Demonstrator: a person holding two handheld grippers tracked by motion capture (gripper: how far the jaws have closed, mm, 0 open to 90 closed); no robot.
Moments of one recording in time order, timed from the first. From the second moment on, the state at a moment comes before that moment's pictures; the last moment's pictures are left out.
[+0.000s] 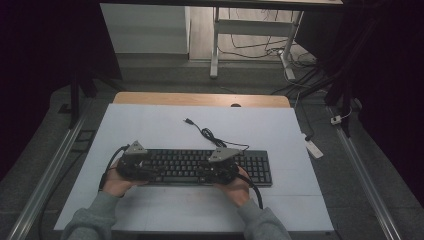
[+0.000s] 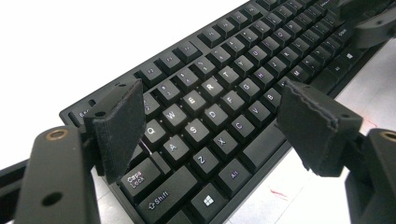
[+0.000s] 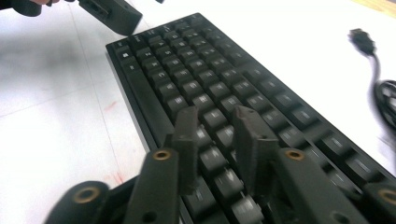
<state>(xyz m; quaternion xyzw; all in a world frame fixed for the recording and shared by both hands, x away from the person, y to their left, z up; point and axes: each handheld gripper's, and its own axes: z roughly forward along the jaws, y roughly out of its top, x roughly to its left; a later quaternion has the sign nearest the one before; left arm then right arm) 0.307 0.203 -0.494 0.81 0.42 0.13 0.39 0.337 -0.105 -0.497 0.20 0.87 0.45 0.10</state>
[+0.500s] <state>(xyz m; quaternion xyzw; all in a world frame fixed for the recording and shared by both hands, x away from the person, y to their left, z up) 0.305 0.204 -0.493 0.81 0.41 0.14 0.39 0.326 -0.162 -0.494 0.24 0.85 0.44 0.14</state>
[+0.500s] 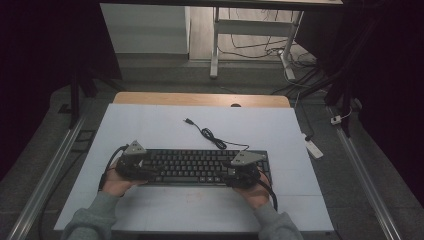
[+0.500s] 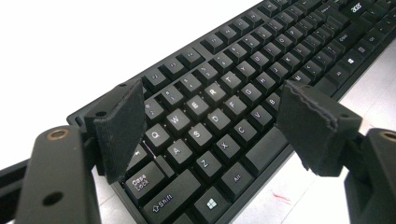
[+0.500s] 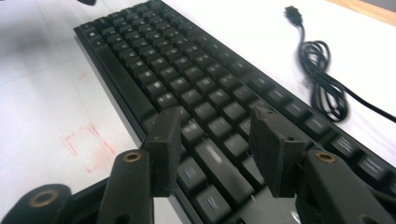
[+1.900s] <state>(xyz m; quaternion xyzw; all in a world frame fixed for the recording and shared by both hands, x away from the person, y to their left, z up) 0.301 0.190 -0.494 0.82 0.38 0.13 0.40 0.327 -0.176 -0.499 0.25 0.85 0.43 0.14</state>
